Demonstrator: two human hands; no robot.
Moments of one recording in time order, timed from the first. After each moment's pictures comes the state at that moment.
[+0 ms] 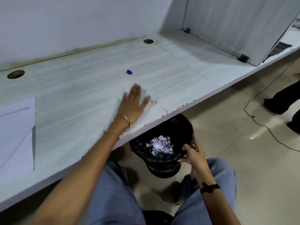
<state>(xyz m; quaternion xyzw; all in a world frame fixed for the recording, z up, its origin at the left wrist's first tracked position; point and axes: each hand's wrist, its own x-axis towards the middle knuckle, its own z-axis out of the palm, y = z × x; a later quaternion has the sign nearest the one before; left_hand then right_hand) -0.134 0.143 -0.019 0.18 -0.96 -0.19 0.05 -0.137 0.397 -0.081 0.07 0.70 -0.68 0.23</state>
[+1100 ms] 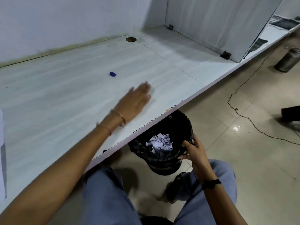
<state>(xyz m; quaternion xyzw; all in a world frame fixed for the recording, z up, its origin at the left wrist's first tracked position) -0.176 0.149 -0.005 -0.01 -0.98 -0.19 0.06 -0.166 0.409 -0.074 0.07 0.72 -0.66 0.20</state>
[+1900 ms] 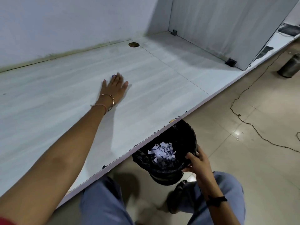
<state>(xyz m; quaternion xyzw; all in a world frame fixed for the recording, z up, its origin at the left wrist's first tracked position) -0.255 0.034 -0.024 0.19 -0.98 -0.05 -0.04 -0.179 0.408 -0.084 0.09 0.72 -0.66 0.20</state>
